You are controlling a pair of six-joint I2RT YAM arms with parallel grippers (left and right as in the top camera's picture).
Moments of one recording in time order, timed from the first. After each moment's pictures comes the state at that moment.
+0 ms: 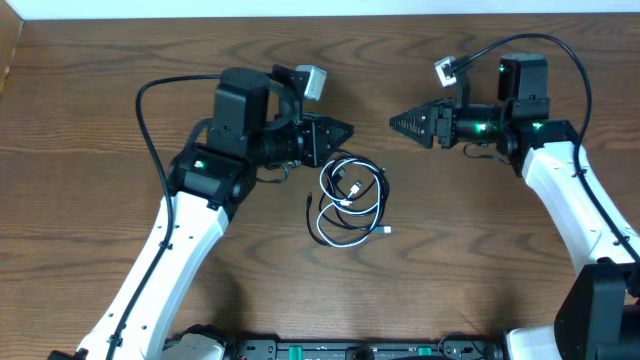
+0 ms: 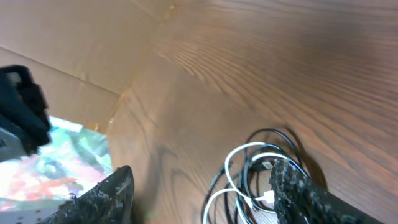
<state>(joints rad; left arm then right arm) -0.34 1.35 1.20 -0.47 0.71 -0.41 0.09 1.61 1.17 -0.37 -1.02 0.16</state>
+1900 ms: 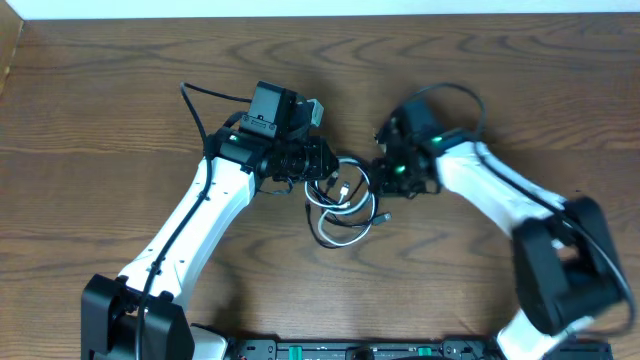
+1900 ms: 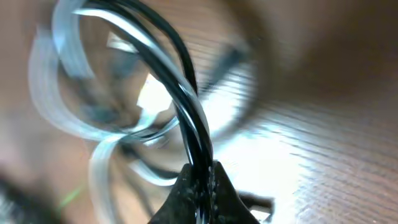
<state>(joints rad) -0.36 1.56 1.20 -0.72 0.49 -0.41 0.41 1.82 1.16 -0.63 -0.46 0.31</state>
